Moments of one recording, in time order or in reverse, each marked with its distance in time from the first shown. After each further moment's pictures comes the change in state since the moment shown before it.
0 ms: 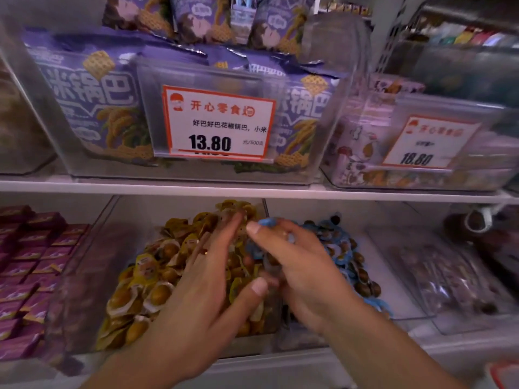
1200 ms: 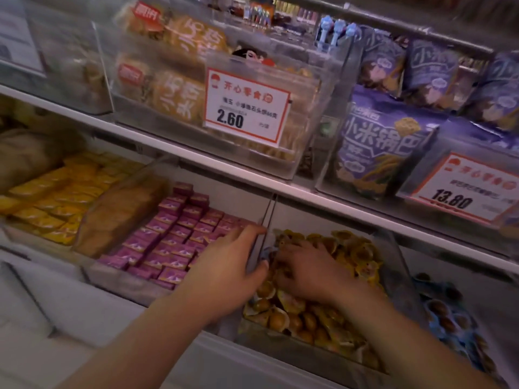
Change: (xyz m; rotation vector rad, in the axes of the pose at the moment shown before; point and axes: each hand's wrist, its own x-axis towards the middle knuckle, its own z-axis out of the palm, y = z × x) left_hand -0.056 -0.085 -0.134 0.327 0.147 -0.298; right_hand 0.108 0.085 0.115 -1.904 -0.598 -0.429
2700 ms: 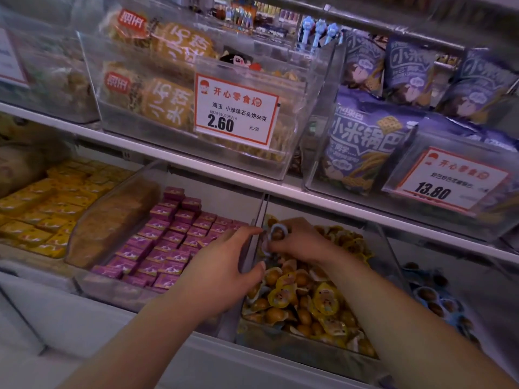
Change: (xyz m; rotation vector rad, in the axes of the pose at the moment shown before) left_hand 0.003 -0.013 0.002 -0.051 -0.033 -0.002; right_hand 0.032 0.010 -0.019 0.863 0.186 0.140
